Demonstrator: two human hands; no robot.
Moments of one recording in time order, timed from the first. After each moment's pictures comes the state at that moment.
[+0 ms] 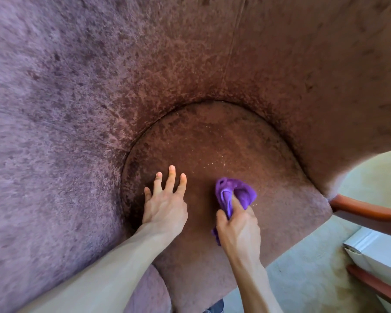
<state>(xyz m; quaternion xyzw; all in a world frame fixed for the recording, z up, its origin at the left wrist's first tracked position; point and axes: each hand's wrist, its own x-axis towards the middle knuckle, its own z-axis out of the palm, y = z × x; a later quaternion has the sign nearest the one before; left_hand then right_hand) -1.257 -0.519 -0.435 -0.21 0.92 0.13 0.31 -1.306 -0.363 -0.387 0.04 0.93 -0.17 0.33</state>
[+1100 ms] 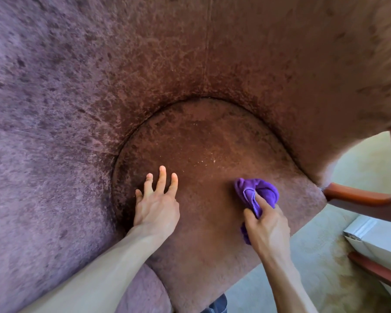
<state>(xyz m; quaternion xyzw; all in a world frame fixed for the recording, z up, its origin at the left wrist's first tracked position) -1.256 -0.520 -0.439 -0.20 0.92 0.11 0.32 -1.329 -0.302 -0.379 0.13 0.92 -0.18 0.32</state>
